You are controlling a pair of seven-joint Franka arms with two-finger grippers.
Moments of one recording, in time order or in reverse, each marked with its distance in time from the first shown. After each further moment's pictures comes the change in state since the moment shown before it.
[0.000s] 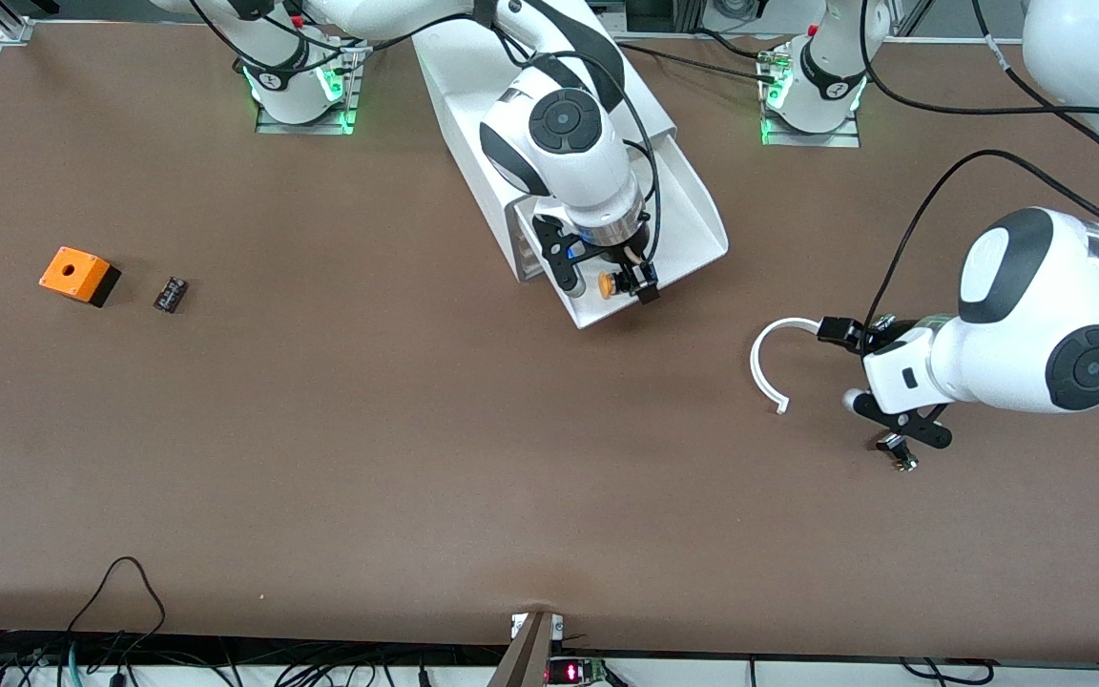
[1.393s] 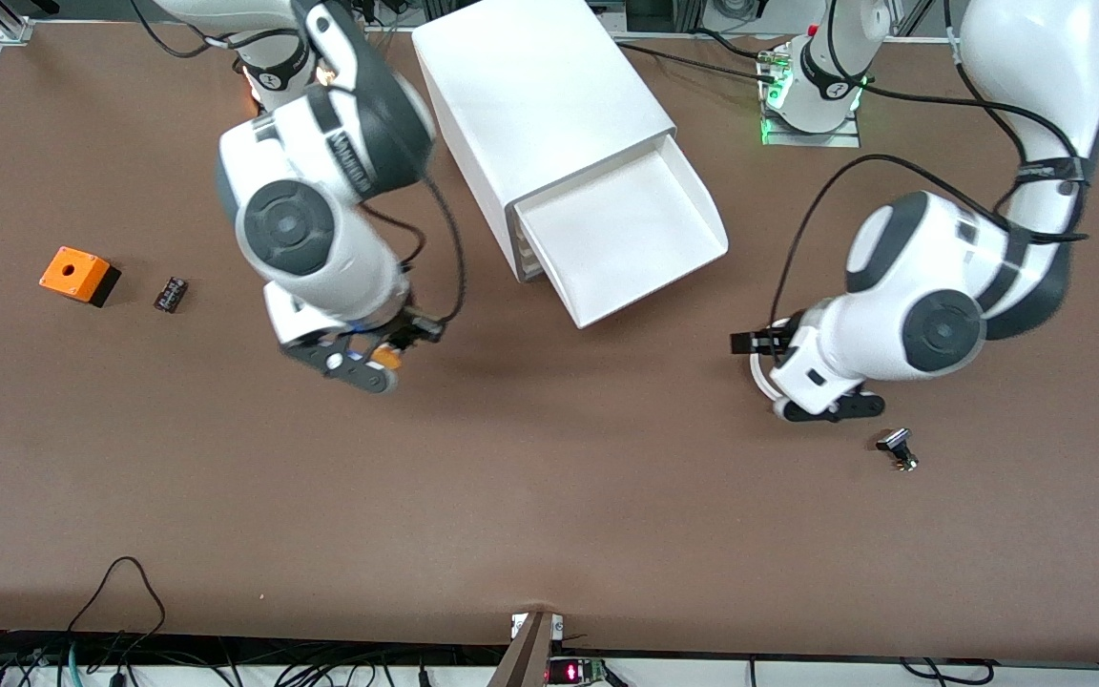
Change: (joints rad) left arm -0.076 -0.074 -0.091 -0.222 -0.001 0.239 -0.671; right arm -0.200 -0.173 -0.333 -0.024 0.042 -0.550 -1.306
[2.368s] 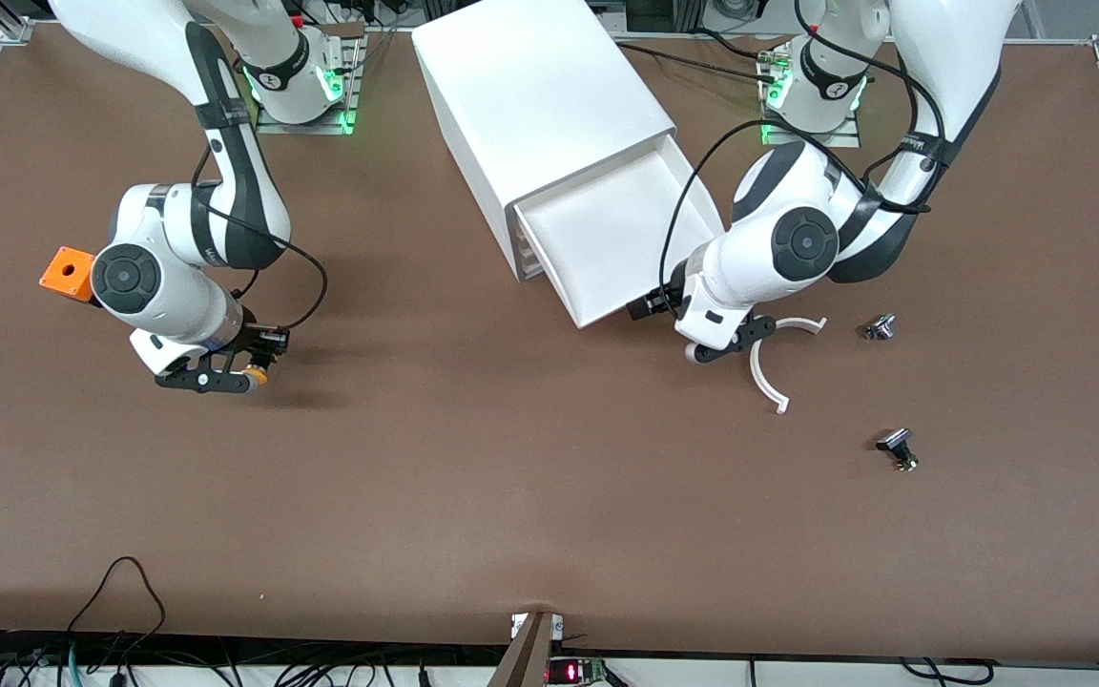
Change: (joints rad) left arm -0.003 -0.079 -0.162 -0.294 -0.149 0.340 -0.433; right arm -0.012 -0.196 -0.273 -0.853 0.005 0.645 -0.607
